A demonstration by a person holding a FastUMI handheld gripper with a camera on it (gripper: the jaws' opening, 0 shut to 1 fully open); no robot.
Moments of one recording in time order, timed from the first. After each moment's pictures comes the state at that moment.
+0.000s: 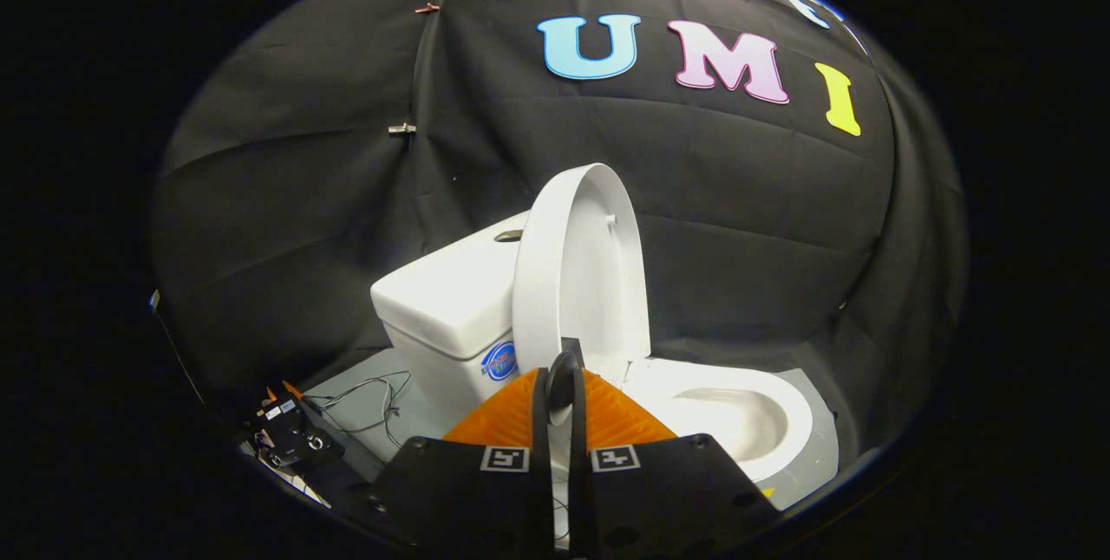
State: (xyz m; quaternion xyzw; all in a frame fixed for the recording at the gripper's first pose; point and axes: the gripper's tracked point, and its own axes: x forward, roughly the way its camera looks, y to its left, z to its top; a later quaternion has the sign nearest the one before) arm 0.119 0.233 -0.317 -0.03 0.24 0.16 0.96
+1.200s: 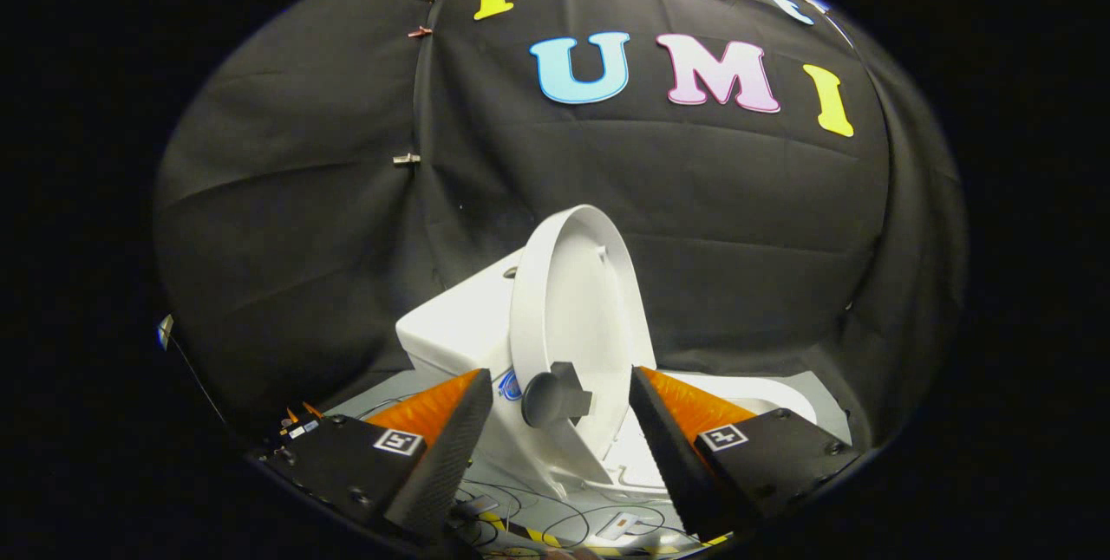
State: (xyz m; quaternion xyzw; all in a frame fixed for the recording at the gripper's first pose) arm 0.109 0.229 -0.264 0.01 0.20 0.17 0.96
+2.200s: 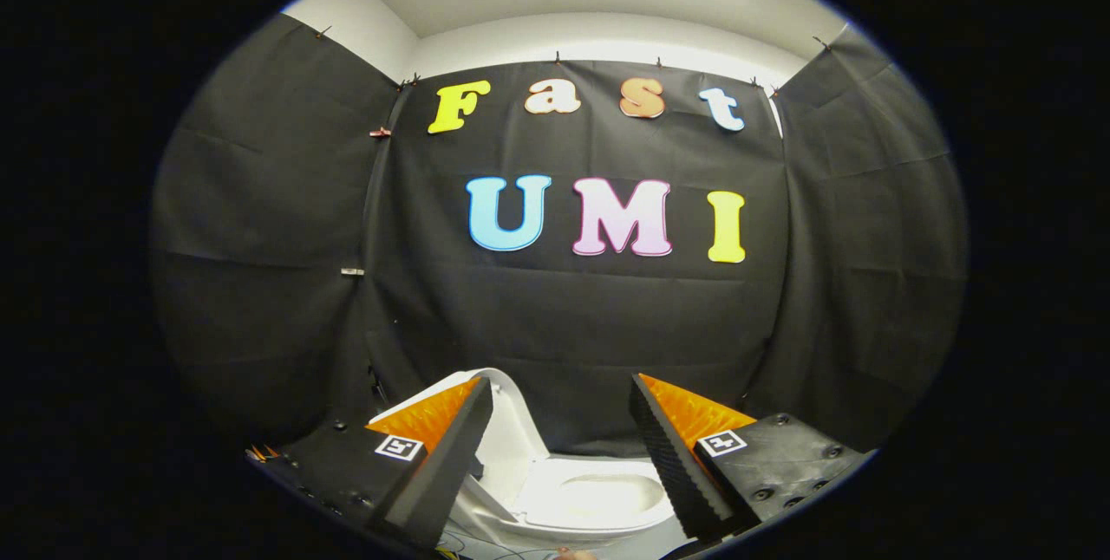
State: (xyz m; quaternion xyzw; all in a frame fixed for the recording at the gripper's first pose) arm 0.033 0.092 -0.033 -0.01 0.01 0.04 1.00
